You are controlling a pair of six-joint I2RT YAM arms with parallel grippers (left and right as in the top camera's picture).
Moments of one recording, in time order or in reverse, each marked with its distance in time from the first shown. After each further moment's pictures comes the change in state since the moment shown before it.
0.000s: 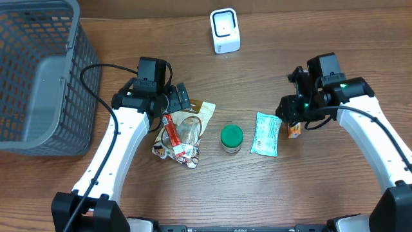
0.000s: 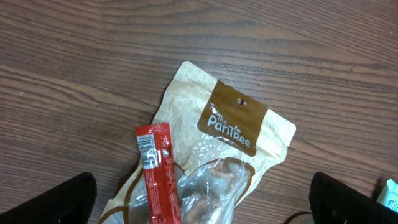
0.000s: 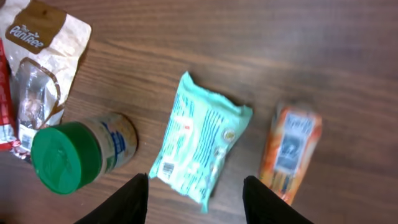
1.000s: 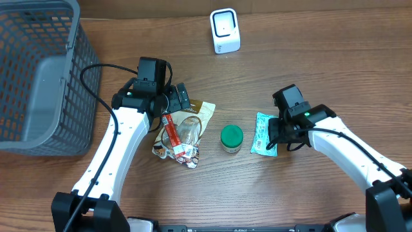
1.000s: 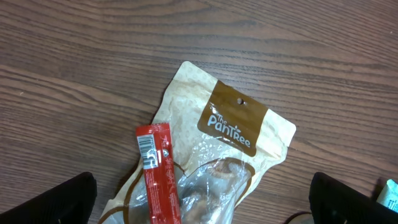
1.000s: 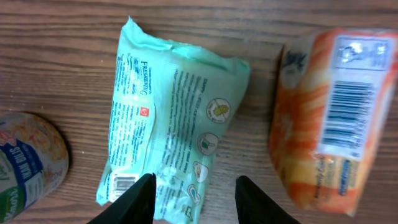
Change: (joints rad) left arm 0.000 0.000 0.000 0.000 0.000 0.000; right arm 0.211 0.000 -0.266 0.240 0.297 0.261
